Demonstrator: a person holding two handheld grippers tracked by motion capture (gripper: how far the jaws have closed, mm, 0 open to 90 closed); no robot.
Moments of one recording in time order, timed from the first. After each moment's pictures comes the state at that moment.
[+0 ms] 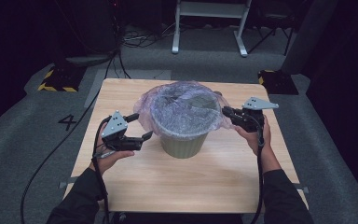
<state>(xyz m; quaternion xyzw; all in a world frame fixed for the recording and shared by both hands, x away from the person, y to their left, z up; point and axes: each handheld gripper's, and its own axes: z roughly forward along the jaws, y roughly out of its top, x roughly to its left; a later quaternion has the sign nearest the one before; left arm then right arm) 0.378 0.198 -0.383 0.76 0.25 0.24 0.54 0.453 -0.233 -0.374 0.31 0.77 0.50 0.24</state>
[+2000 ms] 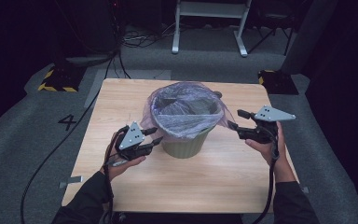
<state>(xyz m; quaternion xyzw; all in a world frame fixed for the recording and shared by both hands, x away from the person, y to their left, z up) 0.363 0.159 -0.401 0.81 0.20 0.25 0.49 0.407 -0.254 -0.358 0.28 0.78 0.50 0.25</state>
